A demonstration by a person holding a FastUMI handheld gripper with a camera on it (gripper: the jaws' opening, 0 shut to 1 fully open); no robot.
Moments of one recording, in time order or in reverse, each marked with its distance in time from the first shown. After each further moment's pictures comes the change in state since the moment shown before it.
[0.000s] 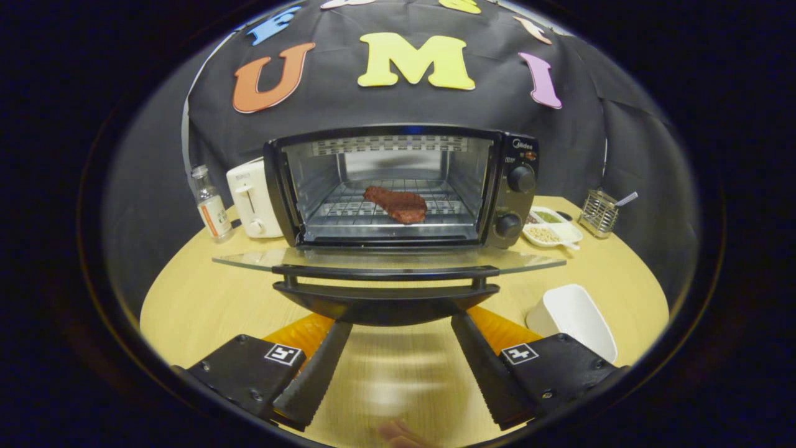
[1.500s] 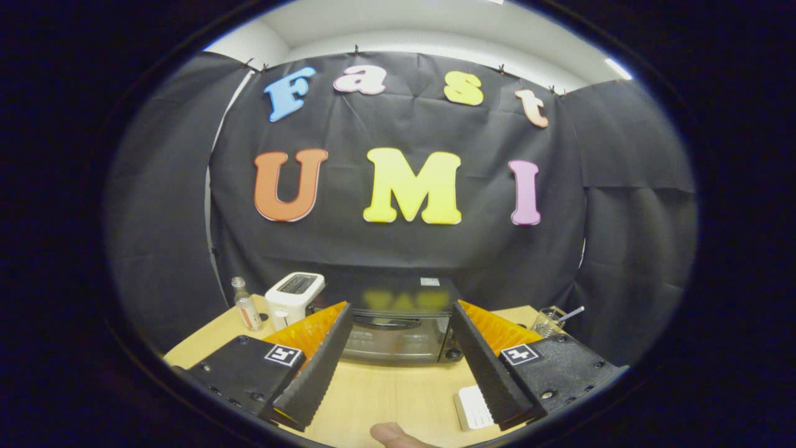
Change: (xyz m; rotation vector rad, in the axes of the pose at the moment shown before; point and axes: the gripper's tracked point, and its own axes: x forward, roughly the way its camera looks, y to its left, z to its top) arm -0.214 -0.005 0.199 -0.068 -0.463 0.010
